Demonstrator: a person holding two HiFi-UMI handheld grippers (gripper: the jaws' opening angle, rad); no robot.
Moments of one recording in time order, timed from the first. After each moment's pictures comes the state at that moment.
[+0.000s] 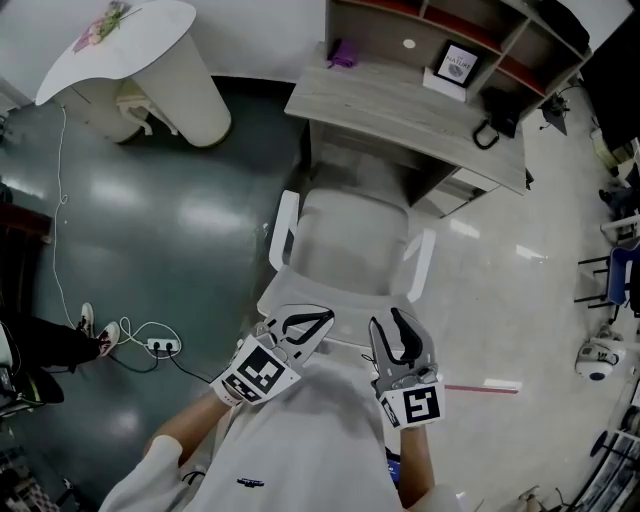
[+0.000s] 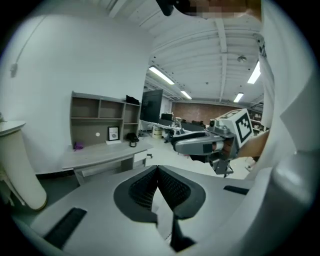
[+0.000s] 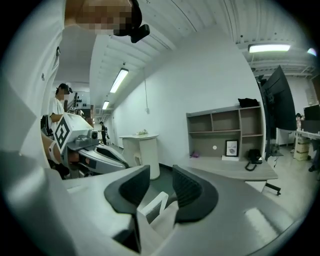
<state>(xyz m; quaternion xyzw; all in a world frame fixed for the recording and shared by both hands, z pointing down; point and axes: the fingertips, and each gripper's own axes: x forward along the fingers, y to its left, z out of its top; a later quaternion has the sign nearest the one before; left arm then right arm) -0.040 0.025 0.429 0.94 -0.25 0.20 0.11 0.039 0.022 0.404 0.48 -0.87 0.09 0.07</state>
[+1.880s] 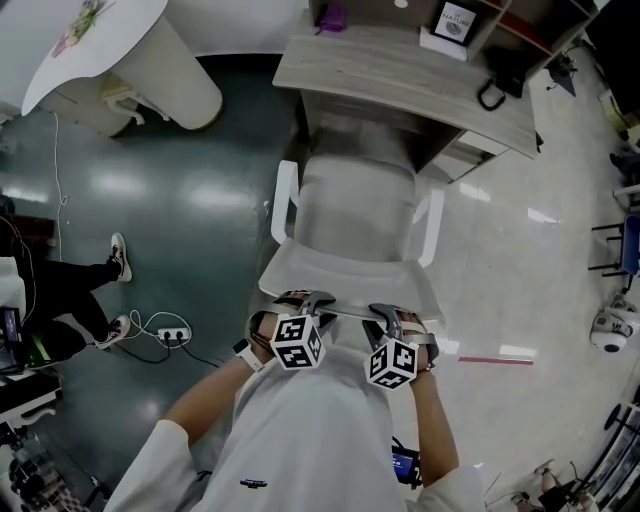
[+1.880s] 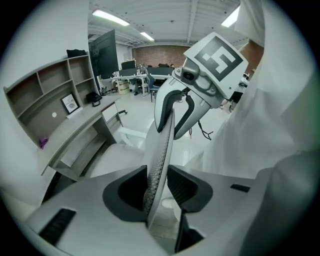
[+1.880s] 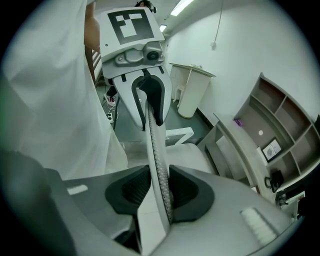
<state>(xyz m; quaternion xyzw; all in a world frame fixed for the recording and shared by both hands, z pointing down) -0.023 0.073 0.630 0.87 -0.05 0.50 0.01 0.035 0.083 0.639 0.23 -0.84 0.01 0.49</state>
